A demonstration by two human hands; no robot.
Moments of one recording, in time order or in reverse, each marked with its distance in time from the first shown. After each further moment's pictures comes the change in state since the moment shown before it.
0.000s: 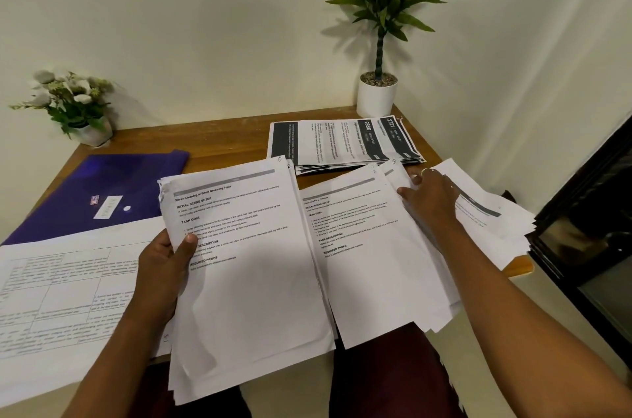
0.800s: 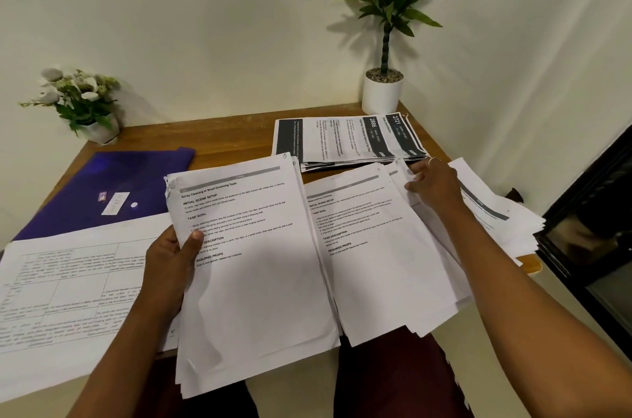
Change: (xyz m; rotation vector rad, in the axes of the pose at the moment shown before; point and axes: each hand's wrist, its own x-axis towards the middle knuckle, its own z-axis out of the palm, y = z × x) left_hand 0.000 -0.001 -0.001 -0.023 0.002 -0.012; right_hand 0.016 -0.007 -0.011 0.082 -0.155 -0.020
